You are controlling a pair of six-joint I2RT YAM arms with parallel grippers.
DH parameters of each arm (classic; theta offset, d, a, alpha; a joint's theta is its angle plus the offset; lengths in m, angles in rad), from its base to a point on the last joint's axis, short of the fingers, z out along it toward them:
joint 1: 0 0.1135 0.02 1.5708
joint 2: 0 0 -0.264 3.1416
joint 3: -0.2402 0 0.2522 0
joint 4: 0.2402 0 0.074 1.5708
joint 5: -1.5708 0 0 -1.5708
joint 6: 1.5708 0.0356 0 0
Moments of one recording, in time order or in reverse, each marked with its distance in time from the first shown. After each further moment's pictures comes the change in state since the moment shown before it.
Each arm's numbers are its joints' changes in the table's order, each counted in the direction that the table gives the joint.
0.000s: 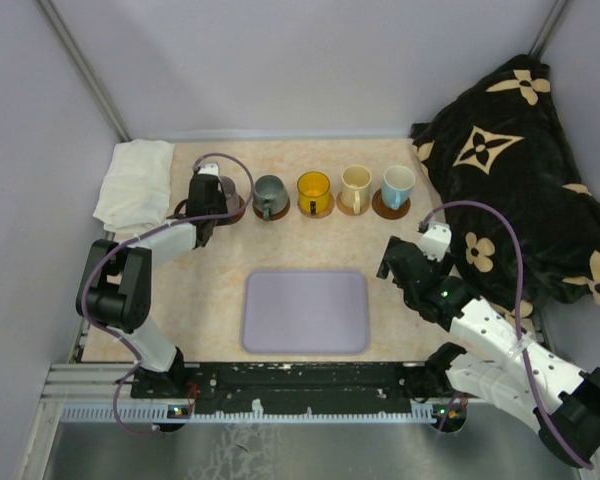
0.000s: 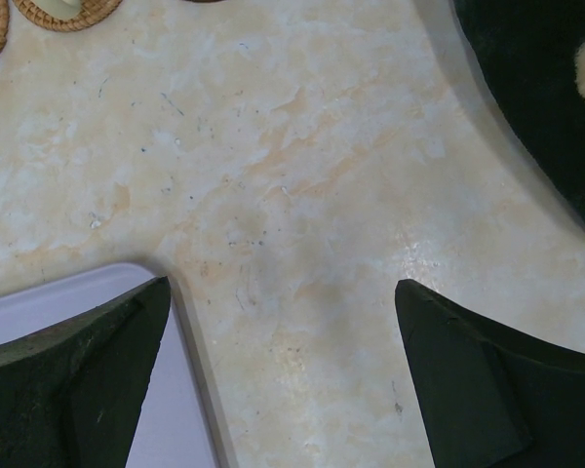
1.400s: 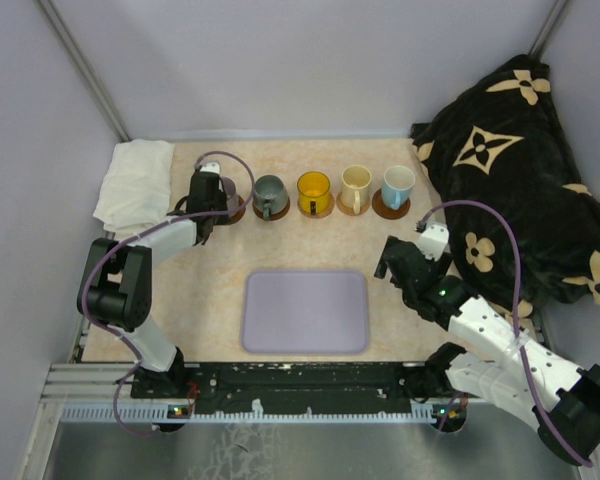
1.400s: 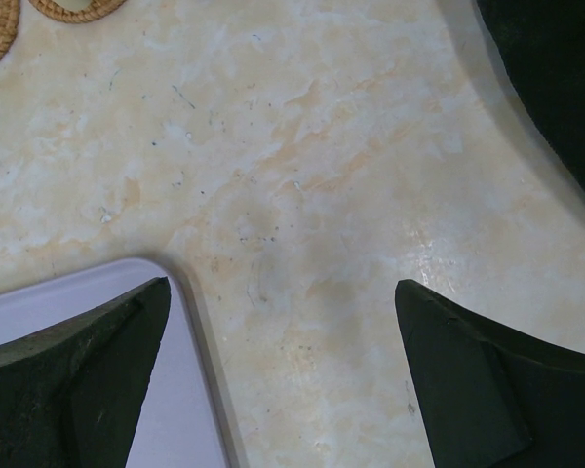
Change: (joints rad) left arm 0.000 -0.011 -0.037 0.069 0.001 0.014; right arm 0.000 -0.014 0.002 -0.021 0.026 0.008
